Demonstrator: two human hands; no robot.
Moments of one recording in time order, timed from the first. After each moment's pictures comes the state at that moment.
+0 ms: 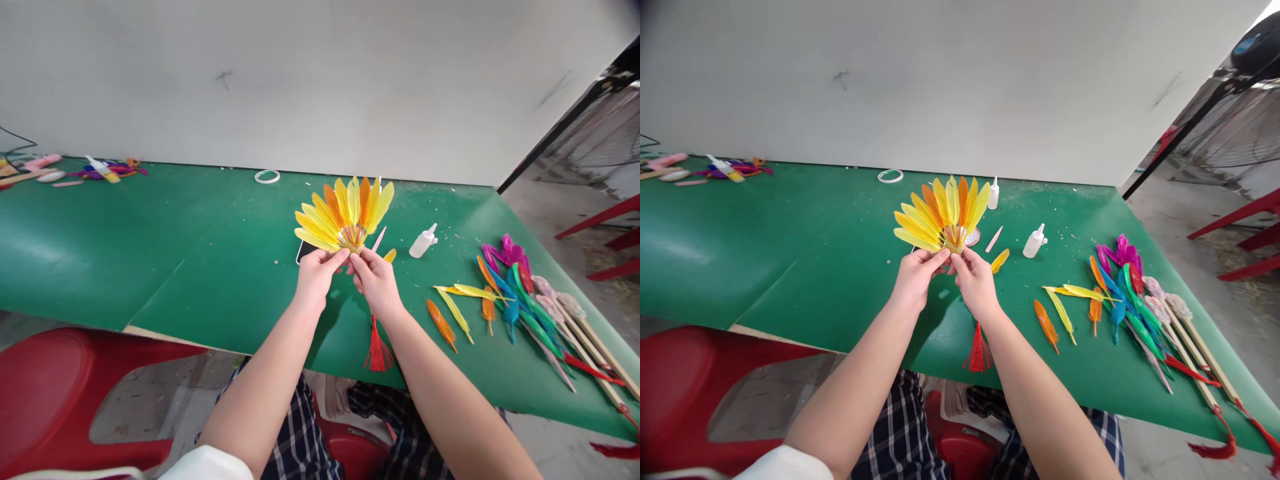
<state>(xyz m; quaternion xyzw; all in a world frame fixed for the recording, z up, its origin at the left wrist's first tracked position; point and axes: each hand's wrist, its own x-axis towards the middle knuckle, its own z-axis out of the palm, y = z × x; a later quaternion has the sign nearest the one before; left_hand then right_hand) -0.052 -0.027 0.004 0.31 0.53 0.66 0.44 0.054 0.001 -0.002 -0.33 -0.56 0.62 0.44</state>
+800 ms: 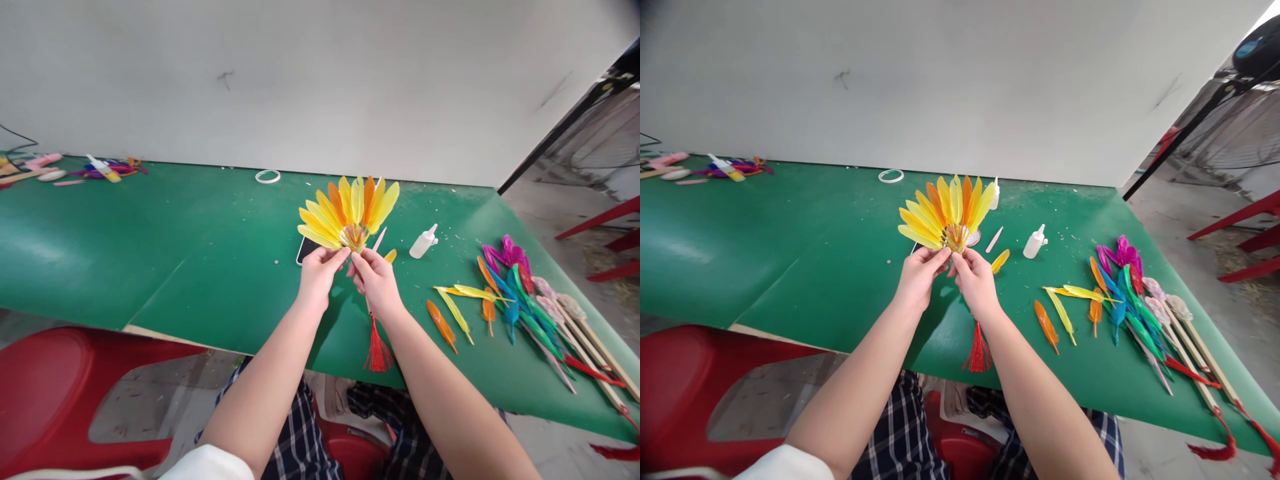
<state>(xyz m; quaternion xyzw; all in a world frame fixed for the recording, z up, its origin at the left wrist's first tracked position) -0.048 -0.024 0.001 0.29 0.51 0.68 0.44 0.052 0.000 -0.002 -0.33 -0.52 0.65 0.45</state>
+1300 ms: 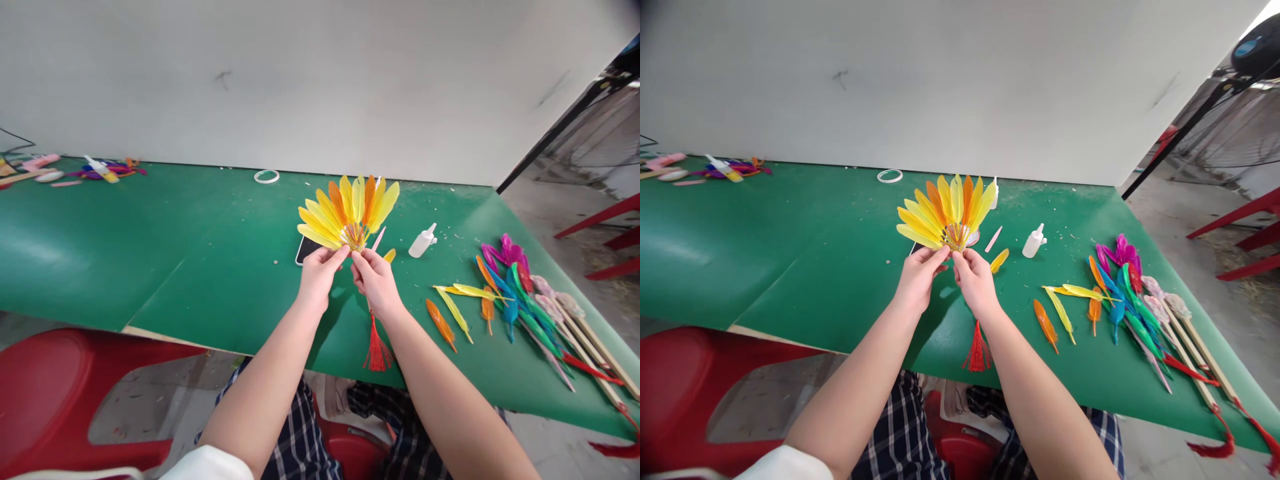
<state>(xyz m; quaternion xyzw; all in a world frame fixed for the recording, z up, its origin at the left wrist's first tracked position) -0.047 -0.025 0.005 0.29 0.52 0.67 0.44 0.052 0.001 0.000 -0.35 -0.53 0.64 0.44</state>
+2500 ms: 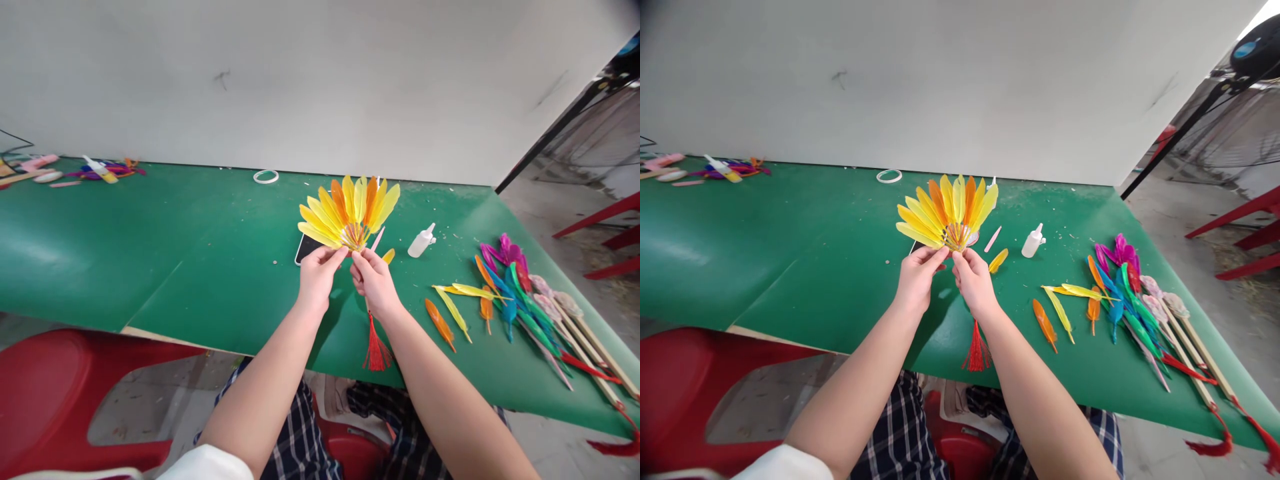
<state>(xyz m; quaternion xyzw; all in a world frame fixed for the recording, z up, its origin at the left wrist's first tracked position) -0.044 -0.025 0.004 0.31 0.53 0.68 0.40 0.052 0.000 0.005 -0.34 -0.46 0.70 0.42</state>
